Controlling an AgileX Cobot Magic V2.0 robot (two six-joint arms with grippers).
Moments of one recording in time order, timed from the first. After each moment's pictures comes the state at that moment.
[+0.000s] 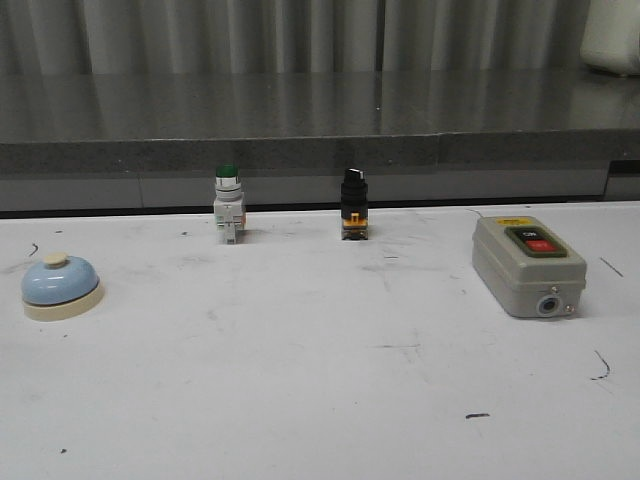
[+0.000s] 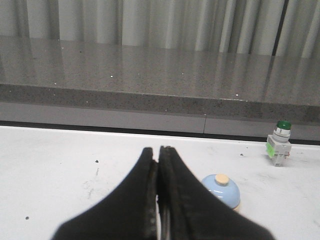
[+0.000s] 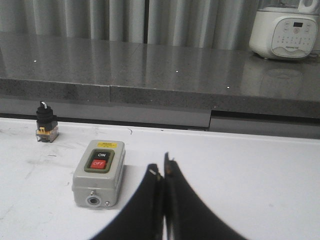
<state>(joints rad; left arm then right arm) 0.04 0.00 0.00 -0.03 0.09 -0.05 0.03 -0.01 0.03 0.08 0.04 -0.08</state>
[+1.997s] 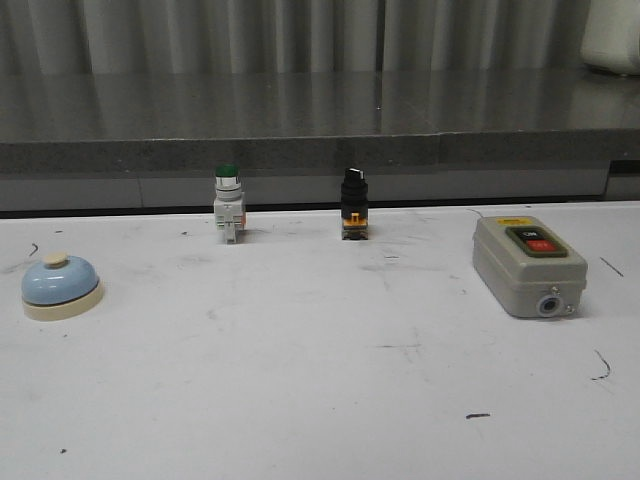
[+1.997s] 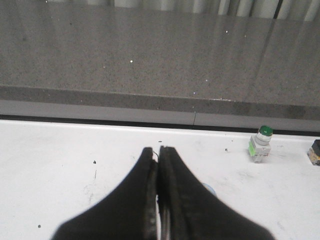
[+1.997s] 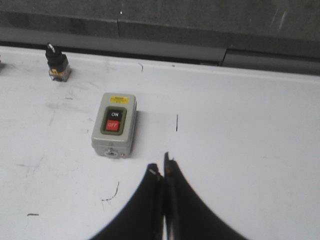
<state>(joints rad) 0.04 0.48 -0.66 -0.03 0.55 -0.05 0.03 0.57 -0.67 0.08 0.67 -0.08</state>
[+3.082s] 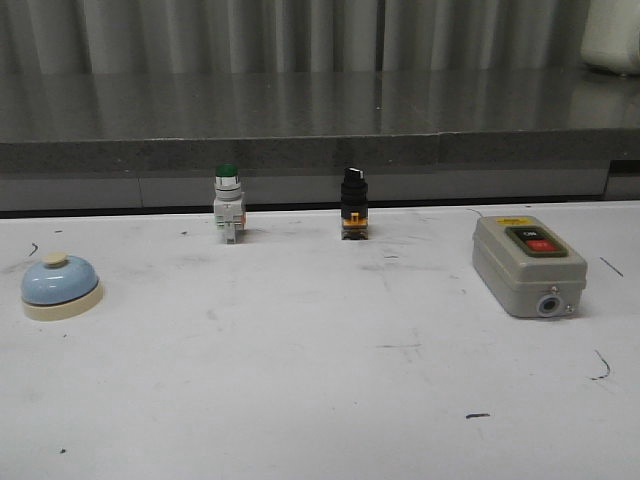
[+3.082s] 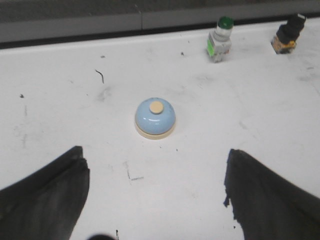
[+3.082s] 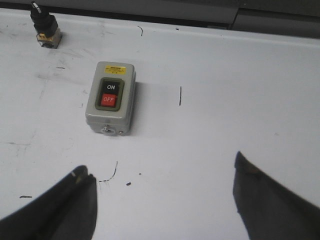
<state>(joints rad) -0.18 0.79 -0.68 -0.05 0.64 -0.01 0.03 0.67 -0.66 0.08 0.67 -0.08</state>
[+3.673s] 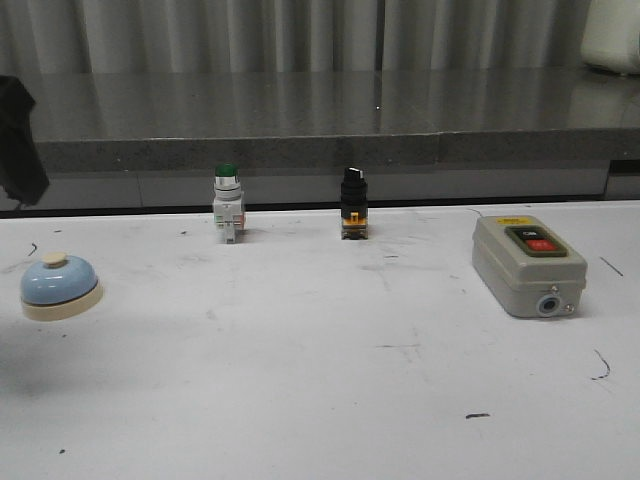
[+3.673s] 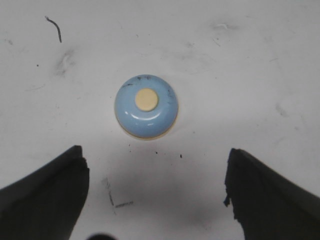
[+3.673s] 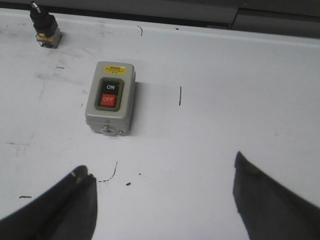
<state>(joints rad) -0.21 1.42 -0.92 -0.05 0.58 0.00 0.03 0.67 -0.66 0.08 0.67 -0.08</state>
